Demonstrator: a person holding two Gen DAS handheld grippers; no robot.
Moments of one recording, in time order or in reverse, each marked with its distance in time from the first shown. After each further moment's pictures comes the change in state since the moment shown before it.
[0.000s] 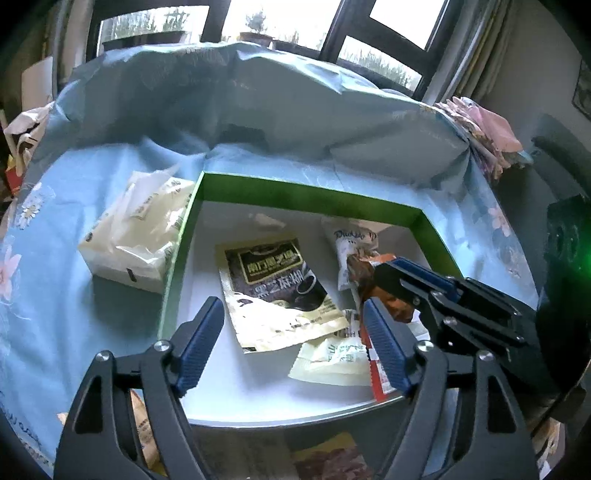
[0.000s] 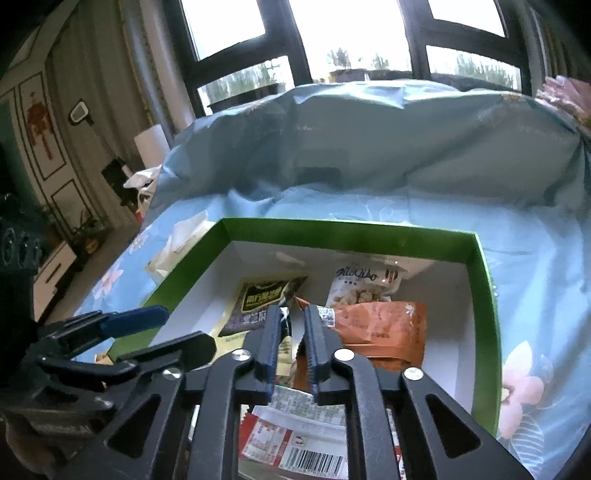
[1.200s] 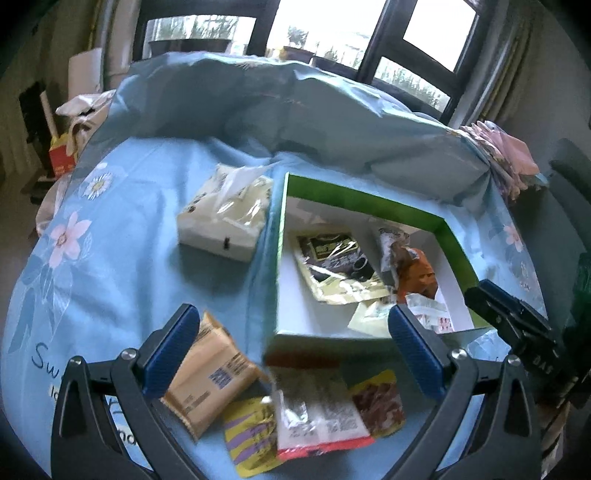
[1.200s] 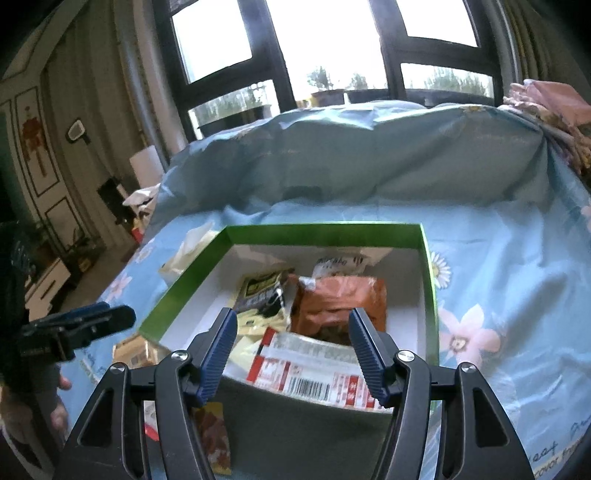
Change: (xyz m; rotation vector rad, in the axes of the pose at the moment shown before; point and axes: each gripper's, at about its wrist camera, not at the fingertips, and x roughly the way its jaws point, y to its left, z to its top) left arm -0.066 0.037 -0.032 -0.090 -0.034 0.093; right arm -0.065 0.004 -0.031 0.045 -0.060 -0.019
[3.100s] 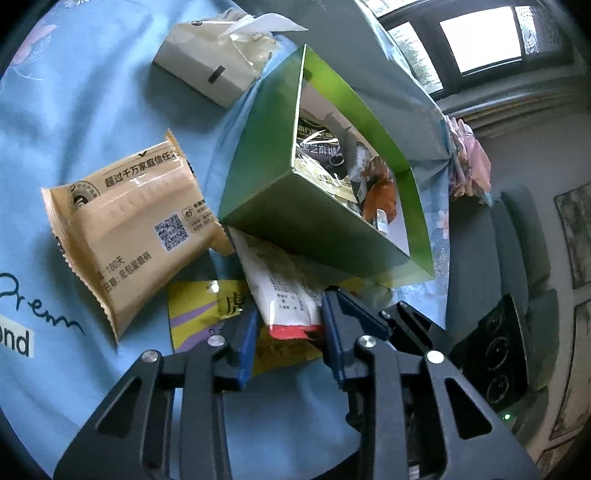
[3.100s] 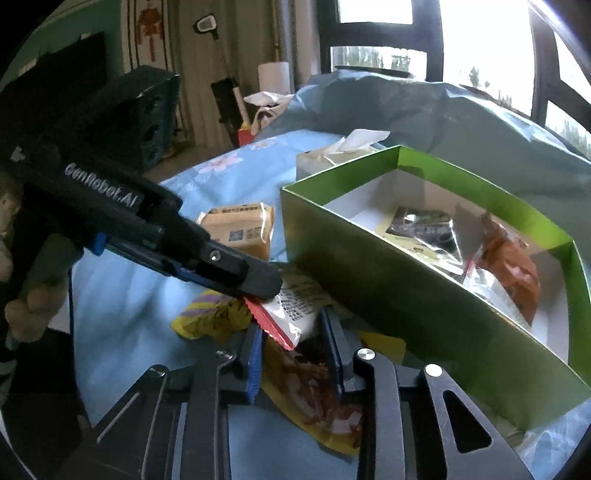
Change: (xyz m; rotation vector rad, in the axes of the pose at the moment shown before) left arm 0.018 0.053 -0.051 -0.331 0.368 -0.409; right arm 0.042 0.102 -0.074 -0.446 0.163 0.250
